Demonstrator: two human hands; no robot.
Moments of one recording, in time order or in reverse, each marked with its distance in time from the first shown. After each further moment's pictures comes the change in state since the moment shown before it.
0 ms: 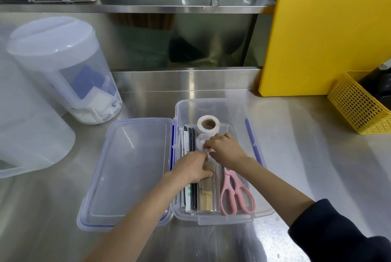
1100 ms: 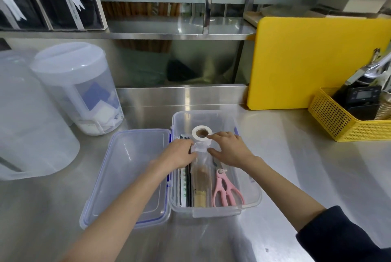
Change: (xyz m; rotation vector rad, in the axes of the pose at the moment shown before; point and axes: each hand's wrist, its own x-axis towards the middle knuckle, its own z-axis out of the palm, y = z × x) left_hand -0.033 0.008 -0.046 0.034 0.210 0.015; right_hand -0.047 -0.004 -0.046 0.174 0.085 0.193
